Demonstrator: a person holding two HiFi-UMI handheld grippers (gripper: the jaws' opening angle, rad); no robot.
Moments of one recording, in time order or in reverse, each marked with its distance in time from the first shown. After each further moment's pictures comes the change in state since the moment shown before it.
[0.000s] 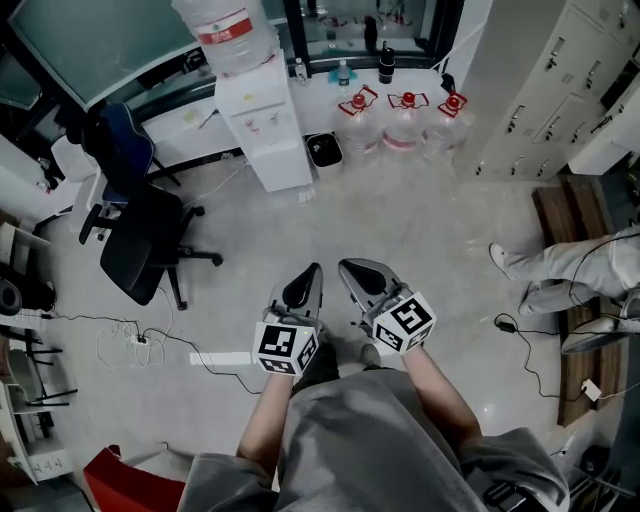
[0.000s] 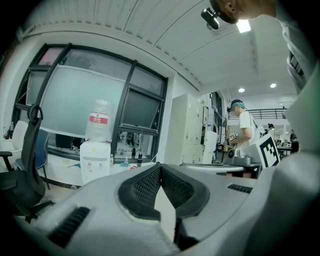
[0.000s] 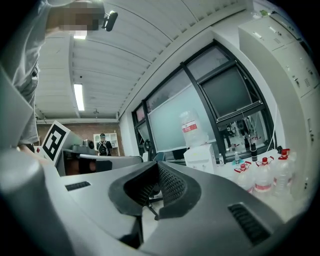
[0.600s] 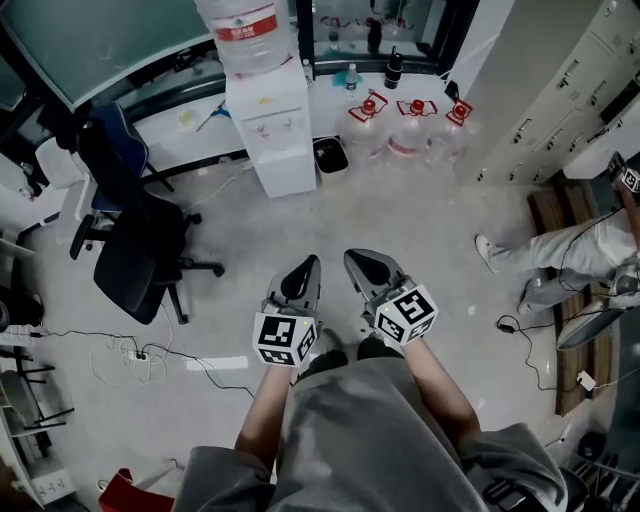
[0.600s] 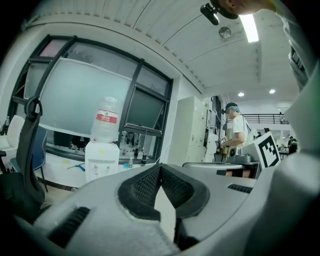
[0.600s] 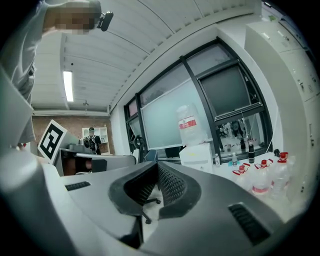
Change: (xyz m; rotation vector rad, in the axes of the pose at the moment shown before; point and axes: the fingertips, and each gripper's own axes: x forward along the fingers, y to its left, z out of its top) left arm 0.010 0.149 0.017 -0.030 -0.006 -0.043; right arm 0.139 -0.001 -0.001 -0.024 0.034 -0.110
